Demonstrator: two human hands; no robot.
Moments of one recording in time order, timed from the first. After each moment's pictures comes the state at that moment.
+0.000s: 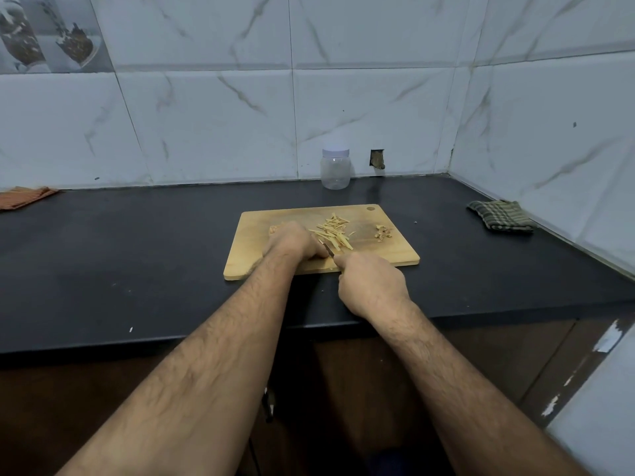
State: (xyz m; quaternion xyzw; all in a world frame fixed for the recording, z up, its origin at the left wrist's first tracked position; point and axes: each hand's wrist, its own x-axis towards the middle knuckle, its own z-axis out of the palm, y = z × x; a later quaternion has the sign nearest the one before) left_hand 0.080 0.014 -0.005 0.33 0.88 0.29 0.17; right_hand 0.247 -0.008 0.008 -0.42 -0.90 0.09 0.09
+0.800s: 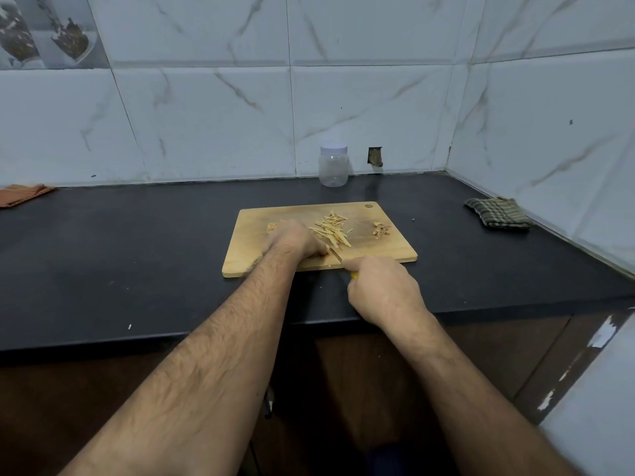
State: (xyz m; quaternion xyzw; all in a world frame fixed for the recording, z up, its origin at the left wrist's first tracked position) left_hand 0.083 0.019 -0.007 0.31 0.89 0.30 0.18; right_hand 0.268 -0.010 0.008 -0.44 -0.88 0.15 0.09
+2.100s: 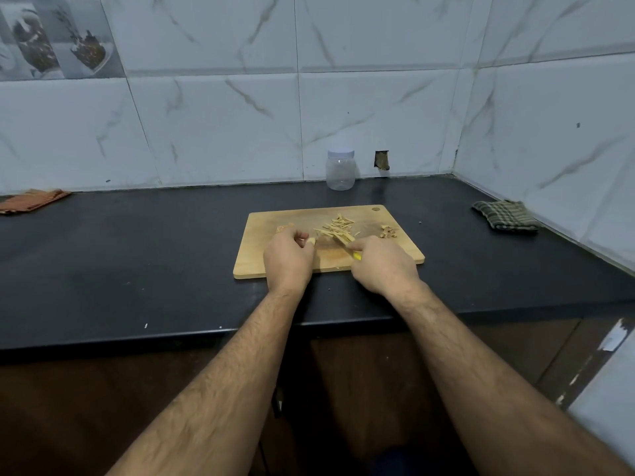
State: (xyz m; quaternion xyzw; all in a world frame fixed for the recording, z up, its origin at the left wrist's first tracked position) left_hand 0.099 -0.026 -0.032 0.31 0.81 0.49 -0.04; right_hand 0.238 0.032 0.001 -0.44 -0.87 0.15 0.15
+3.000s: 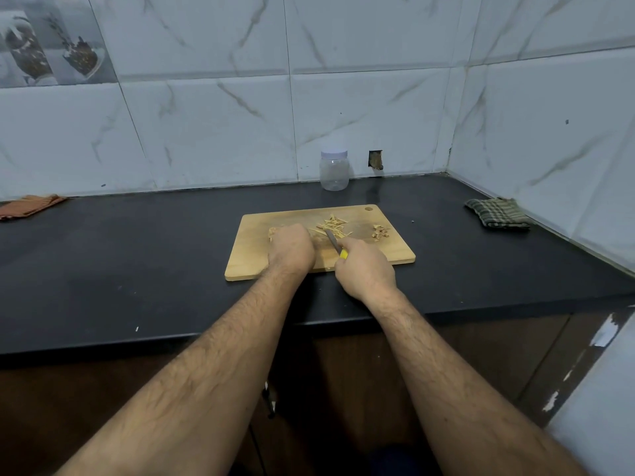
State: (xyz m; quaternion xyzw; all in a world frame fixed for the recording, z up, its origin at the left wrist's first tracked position) left_hand 0.102 0.001 -0.008 0.40 0.90 0.20 -0.04; right_hand 0.230 0.024 -0.013 -0.43 -0.85 0.21 0.23
